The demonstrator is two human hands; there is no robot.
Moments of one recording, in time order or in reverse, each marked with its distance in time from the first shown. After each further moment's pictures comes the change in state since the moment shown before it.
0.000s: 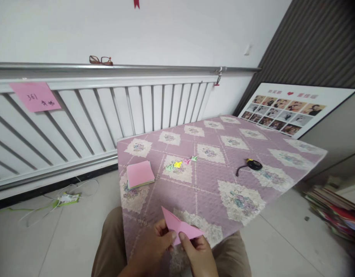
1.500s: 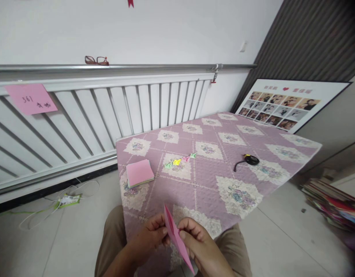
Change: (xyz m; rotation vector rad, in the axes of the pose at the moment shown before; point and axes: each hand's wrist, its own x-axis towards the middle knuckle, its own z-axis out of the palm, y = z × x) left_hand -0.017 0.039 -0.010 -0.093 -0.204 -0.012; right_hand -0.015 -0.060 0.004 0.079 -0.500 0.167
